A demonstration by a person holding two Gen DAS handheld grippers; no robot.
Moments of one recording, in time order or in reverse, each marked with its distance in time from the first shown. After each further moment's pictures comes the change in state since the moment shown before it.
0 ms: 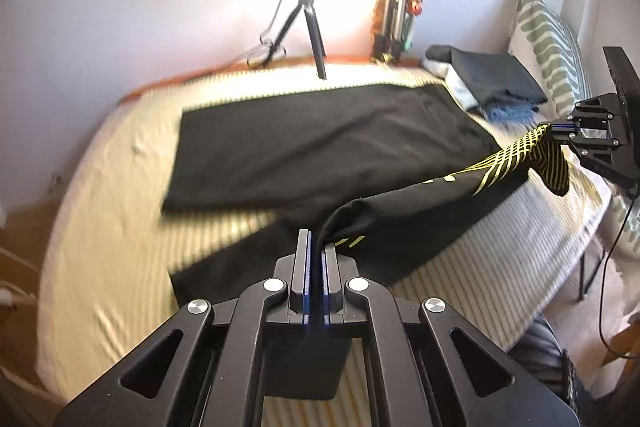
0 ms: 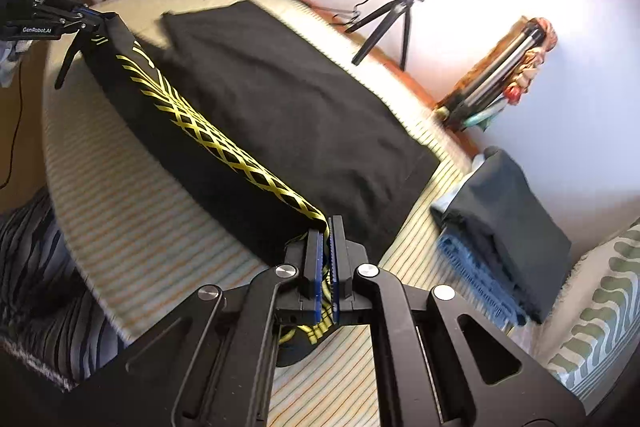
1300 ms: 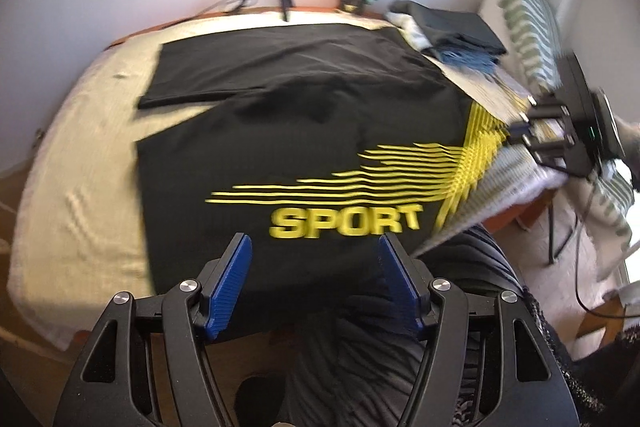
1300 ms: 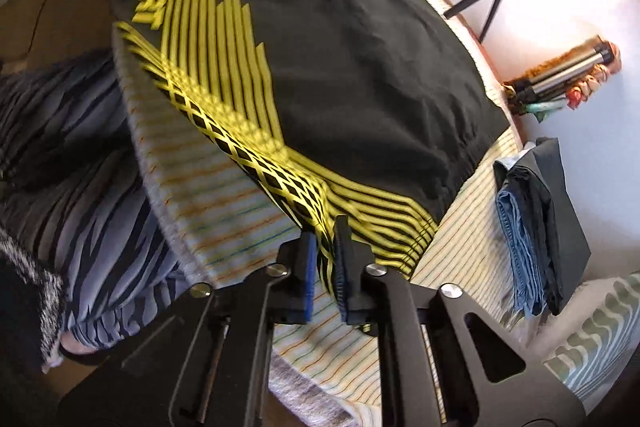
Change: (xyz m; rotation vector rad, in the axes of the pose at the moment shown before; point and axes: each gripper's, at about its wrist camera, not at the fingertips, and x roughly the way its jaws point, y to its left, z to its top) left arm -0.045 -0.050 -0.089 -0.017 0.153 -0.124; right arm 0.006 0.062 -0.074 -0.274 0.171 0.113
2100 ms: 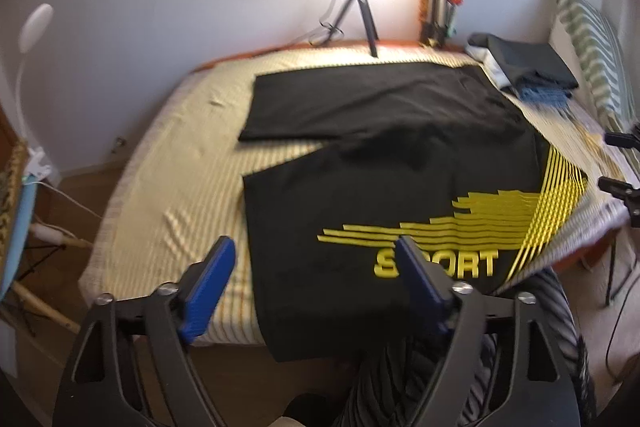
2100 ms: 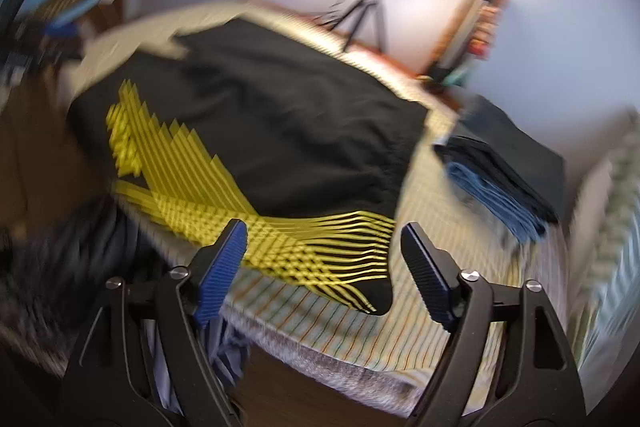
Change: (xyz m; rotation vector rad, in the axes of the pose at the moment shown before) left arm -0.029 0.031 0.014 -0.085 -0.086 0.312; right arm -0.067 -0.006 -0.019 0.365 -0.217 -0.072
